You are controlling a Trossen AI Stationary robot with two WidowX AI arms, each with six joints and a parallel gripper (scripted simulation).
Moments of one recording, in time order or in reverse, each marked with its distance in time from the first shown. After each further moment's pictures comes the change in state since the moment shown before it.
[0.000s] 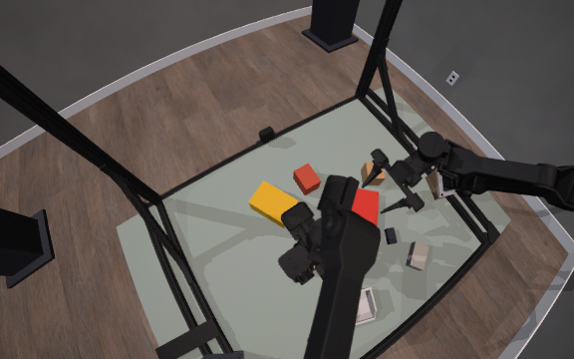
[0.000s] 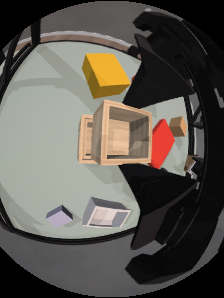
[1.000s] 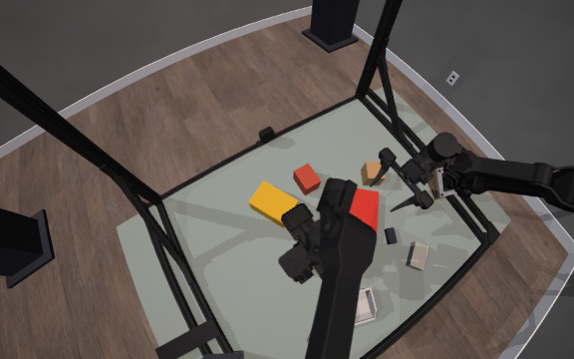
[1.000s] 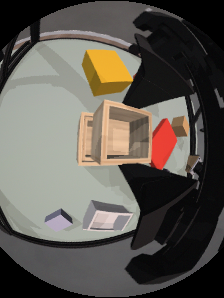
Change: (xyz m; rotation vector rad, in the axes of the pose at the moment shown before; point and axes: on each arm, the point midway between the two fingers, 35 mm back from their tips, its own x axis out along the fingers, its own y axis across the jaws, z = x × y) left arm -0.020 0.010 -0.010 -0.094 -0.123 0.040; right arm 0.015 -0.001 -0.001 0.001 0.006 0.000
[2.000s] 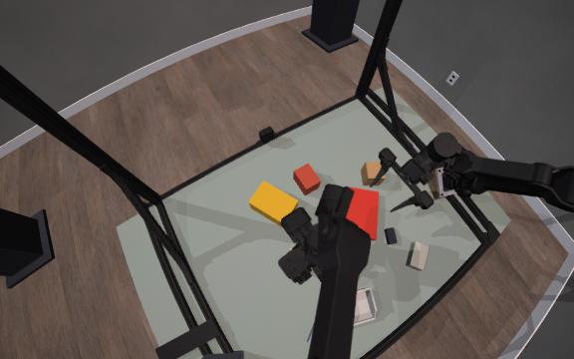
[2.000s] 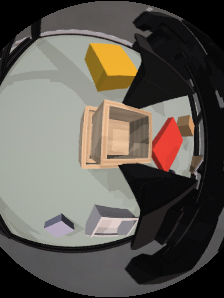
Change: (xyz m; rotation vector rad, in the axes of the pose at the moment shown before) left arm 0.000 0.000 -0.001 0.000 0.001 0.001; right arm 0.023 0.001 0.002 -0.002 -0.005 0.001
